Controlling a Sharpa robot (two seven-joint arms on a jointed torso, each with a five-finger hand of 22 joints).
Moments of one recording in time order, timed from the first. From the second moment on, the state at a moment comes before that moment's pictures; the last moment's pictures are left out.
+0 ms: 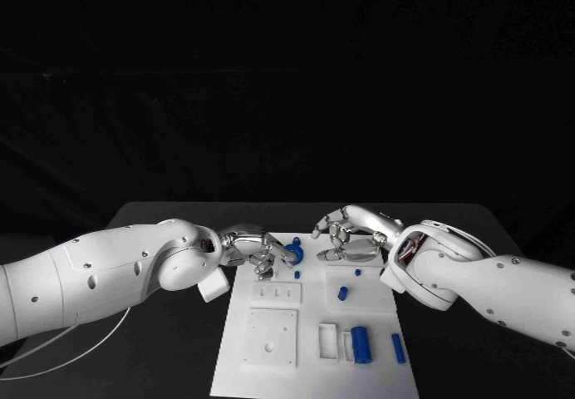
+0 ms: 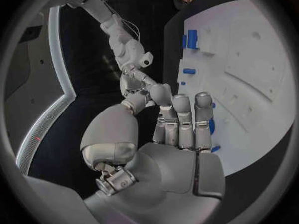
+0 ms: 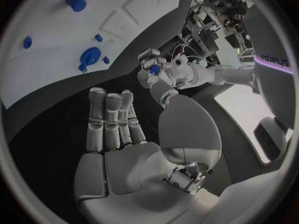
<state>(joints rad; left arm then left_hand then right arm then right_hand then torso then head) 1.37 -0.75 -0.18 1.39 -0.36 0.19 -0.02 0.89 -0.03 0.70 -0.21 0.05 1.11 0.04 0.18 0.85 1.38 -0.06 0.88 0.56 1.10 -0.17 1.39 0.50 0.04 0.85 -0.11 1.06 1.28 1.26 -0.79 -0.05 1.56 -1.20 -0.34 0.07 1.10 -0.18 0.50 -0.29 0.33 0.86 0.15 0.31 0.42 0.97 0.04 1.18 0.70 1.14 -0.07 1.20 0.83 0.23 1.11 0.00 0.88 1.31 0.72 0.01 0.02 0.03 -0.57</state>
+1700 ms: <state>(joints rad) 1.36 -0.77 -0.19 1.42 -0.37 0.26 0.06 0.91 -0.03 0.70 -0.21 0.05 1.11 0.04 0.18 0.85 1.38 -0.06 0.88 0.56 1.10 -0.17 1.39 0.50 0.04 0.85 -0.11 1.05 1.28 1.25 -0.78 -0.06 1.64 -1.29 -0.37 0.15 1.11 -0.15 0.59 -0.23 0.15 0.92 0.13 0.32 0.41 1.00 0.02 1.22 0.77 1.17 -0.08 1.27 0.87 0.22 1.12 -0.02 1.00 1.31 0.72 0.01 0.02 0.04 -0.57</state>
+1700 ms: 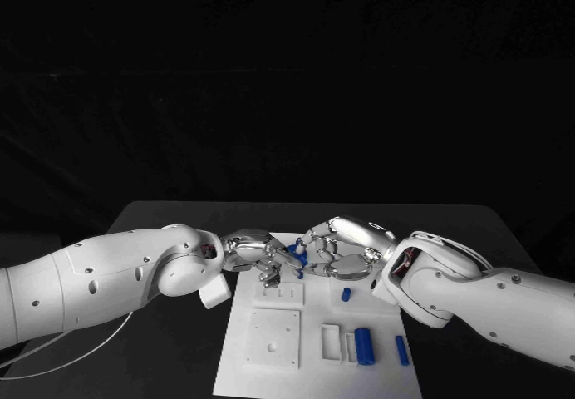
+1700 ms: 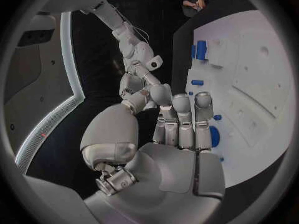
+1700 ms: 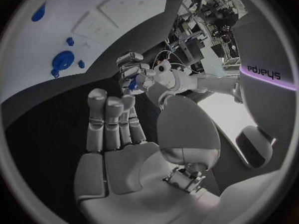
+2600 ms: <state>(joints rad) 1.36 -0.77 -0.19 1.42 -0.35 0.25 0.06 0.91 -0.03 0.70 -0.20 0.05 1.11 0.04 0.18 0.85 1.38 -0.06 0.88 0.56 1.09 -0.16 1.39 0.50 0.04 0.85 -0.11 1.05 1.28 1.25 -0.78 -0.06 1.63 -1.30 -0.34 0.15 1.08 -0.15 0.58 -0.24 0.17 0.95 0.10 0.34 0.43 1.01 0.01 1.22 0.78 1.16 -0.10 1.27 0.88 0.22 1.12 -0.03 1.01 1.31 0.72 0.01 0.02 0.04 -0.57</state>
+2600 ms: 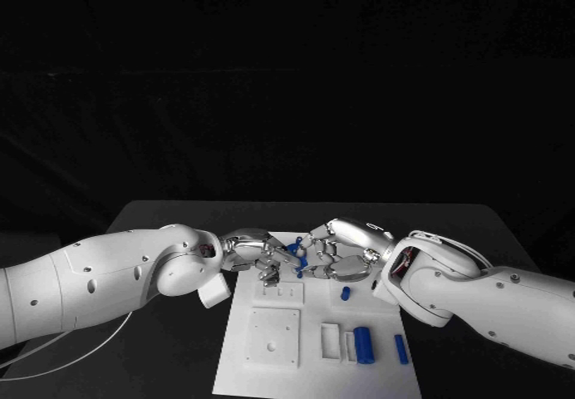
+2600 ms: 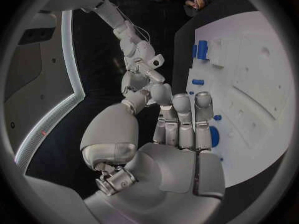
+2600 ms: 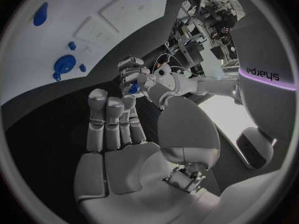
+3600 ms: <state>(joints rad) 1.36 -0.77 -0.20 1.42 -0.33 0.22 0.06 0.92 -0.03 0.70 -0.20 0.05 1.11 0.04 0.18 0.85 1.38 -0.06 0.88 0.56 1.09 -0.16 1.39 0.50 0.04 0.85 -0.11 1.05 1.28 1.24 -0.78 -0.06 1.64 -1.34 -0.37 0.11 1.06 -0.13 0.61 -0.22 0.16 1.00 0.06 0.37 0.43 1.04 -0.03 1.22 0.79 1.19 -0.13 1.29 0.89 0.22 1.13 -0.04 1.03 1.31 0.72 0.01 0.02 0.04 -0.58</state>
